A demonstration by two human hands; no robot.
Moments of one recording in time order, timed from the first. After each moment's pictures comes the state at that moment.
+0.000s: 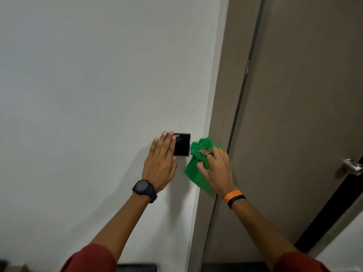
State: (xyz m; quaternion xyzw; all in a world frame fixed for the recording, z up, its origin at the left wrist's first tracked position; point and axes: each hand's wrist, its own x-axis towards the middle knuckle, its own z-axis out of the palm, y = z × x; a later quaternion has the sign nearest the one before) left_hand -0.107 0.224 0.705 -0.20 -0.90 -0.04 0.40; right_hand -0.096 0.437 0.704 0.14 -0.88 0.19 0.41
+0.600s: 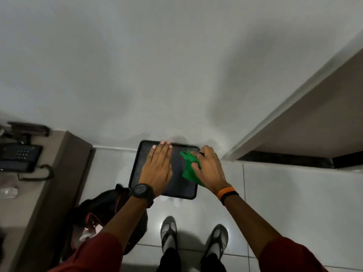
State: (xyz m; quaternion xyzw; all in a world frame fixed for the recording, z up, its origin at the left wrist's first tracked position) left_hand 0.019 0.028 0.236 -0.12 -0.99 -0.03 -0.01; right_hand -0.018 0.225 0.235 0.13 -0.96 0.22 -0.09
